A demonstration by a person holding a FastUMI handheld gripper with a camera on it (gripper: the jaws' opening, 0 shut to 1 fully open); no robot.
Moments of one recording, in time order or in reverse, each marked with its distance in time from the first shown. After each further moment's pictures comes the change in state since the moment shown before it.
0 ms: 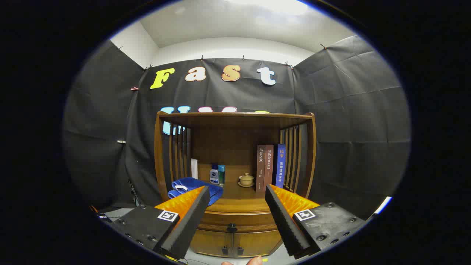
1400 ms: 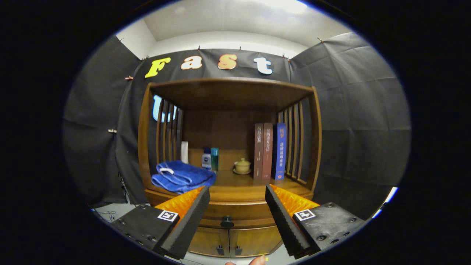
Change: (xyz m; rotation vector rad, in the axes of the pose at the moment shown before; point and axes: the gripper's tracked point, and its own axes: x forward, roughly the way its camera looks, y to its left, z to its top) arm 0.057 -0.006 -0.134 -0.013 0.062 -0.049
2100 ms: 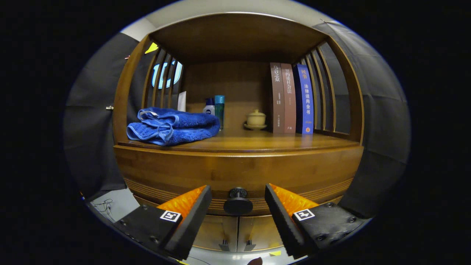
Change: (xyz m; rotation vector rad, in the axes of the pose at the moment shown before) arm 0.078 0.023 -0.152 0.039 0.184 0.040
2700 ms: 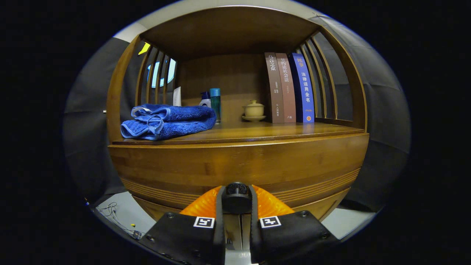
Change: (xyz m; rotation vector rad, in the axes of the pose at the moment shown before) arm 0.002 -0.001 -0.009 0.024 0.034 0.007
